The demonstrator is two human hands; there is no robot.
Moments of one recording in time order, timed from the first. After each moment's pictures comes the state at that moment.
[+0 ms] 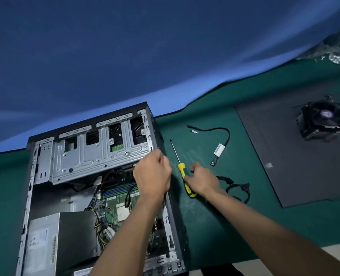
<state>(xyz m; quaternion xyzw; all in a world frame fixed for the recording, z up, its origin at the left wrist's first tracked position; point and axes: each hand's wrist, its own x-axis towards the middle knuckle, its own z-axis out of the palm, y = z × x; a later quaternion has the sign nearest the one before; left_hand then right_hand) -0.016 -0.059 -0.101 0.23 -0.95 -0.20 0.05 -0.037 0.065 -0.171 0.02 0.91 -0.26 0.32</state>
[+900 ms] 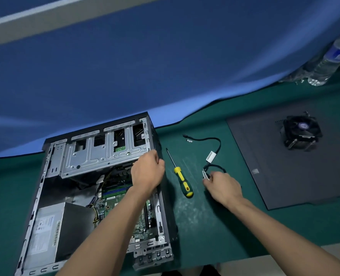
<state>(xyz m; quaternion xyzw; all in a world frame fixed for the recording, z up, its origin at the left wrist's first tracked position) -0.008 -0.058 -0.084 0.21 -0.96 -0.17 0.00 -0.012 0.143 -0.133 -0.02 0.95 -0.22 0.22</state>
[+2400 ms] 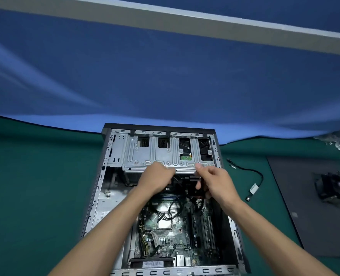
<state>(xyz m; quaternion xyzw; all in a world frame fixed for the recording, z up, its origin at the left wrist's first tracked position) 0.029 -0.245 -0.074 0.24 -0.83 -0.48 -0.13 0.002 -0.079 -0.033 0.03 0.82 -0.52 0.24</state>
